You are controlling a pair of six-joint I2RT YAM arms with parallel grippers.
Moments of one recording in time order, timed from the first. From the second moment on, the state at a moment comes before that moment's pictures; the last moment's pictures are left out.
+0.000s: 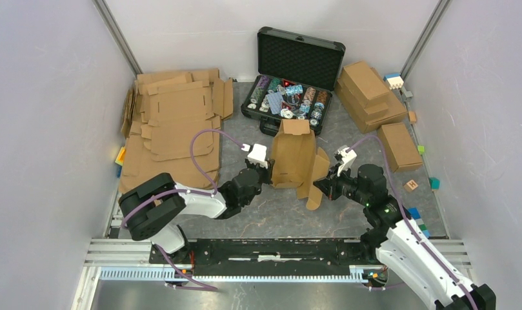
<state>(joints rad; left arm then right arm) -1.01 1.57 0.51 0.89 -0.54 -0.26 0.44 0.60 0.37 -0.17 -0.37 0.21</state>
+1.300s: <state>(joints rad) -0.90 1.34 0.50 0.68 -0.43 -0.24 0.44 0.59 0.37 -0.26 -0.27 0.16</state>
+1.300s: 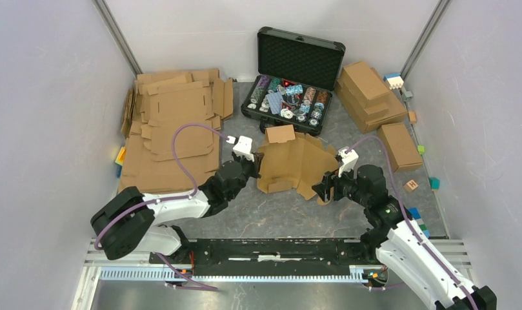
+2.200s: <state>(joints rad) -1.04 1.45 0.41 1.06 -0.48 -0.01 0.44 0.65 0.38 -0.22 -0.23 0.17</state>
